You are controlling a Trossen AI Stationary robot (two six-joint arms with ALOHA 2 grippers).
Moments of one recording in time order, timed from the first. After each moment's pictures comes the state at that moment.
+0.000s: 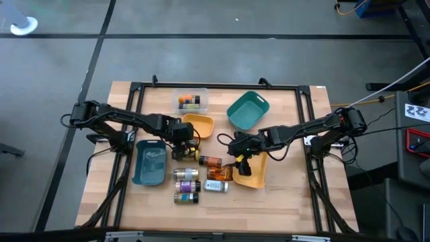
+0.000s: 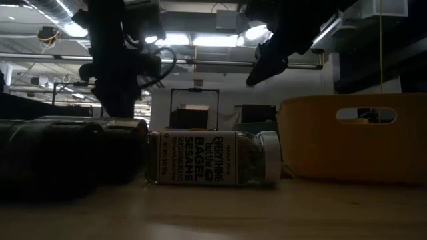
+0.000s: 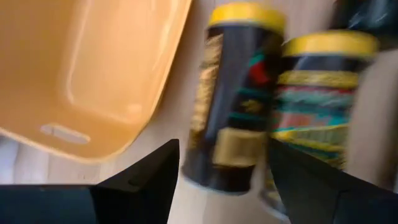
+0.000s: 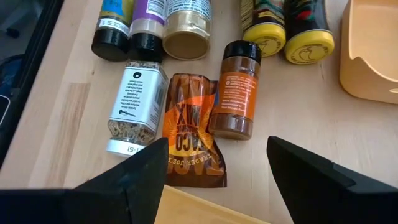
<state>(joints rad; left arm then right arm) 0.04 1.46 0.87 -0.69 -0.13 -0.10 0.16 1.57 1.10 -0.37 -0.07 0.12</state>
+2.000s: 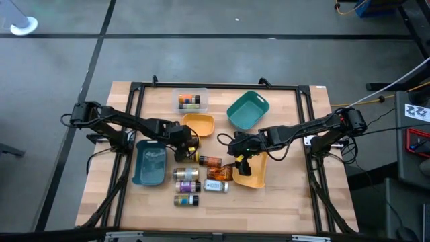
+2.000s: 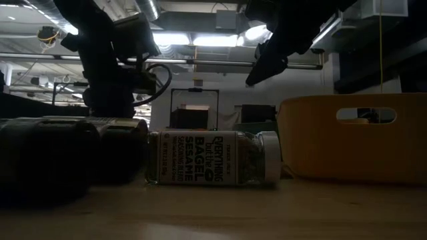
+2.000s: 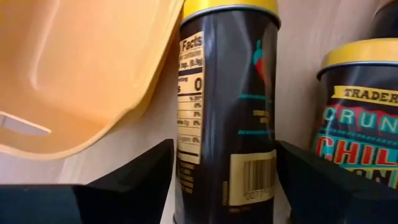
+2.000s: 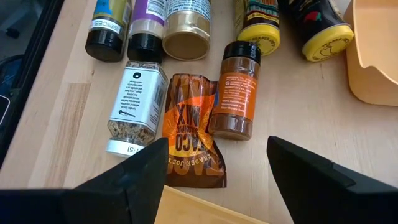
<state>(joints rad) 0.04 1.46 0.69 -0.40 -0.13 -0.22 0.16 1.57 1.10 -0.37 -0.07 0.12</state>
